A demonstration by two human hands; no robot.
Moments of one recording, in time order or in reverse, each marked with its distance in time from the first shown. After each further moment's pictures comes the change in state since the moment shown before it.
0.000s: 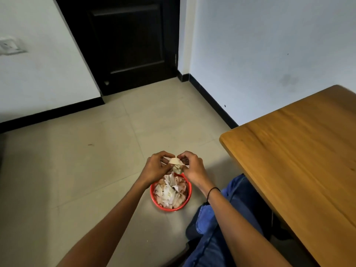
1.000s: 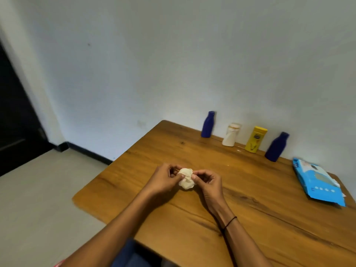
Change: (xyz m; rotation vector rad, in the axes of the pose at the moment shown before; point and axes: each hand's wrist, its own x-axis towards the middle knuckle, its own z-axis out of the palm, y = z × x) left_hand -0.057 0.315 0.298 0.052 -0.643 0.558; right_hand -0.247 0.106 -0.345 0.625 0.983 -0.008
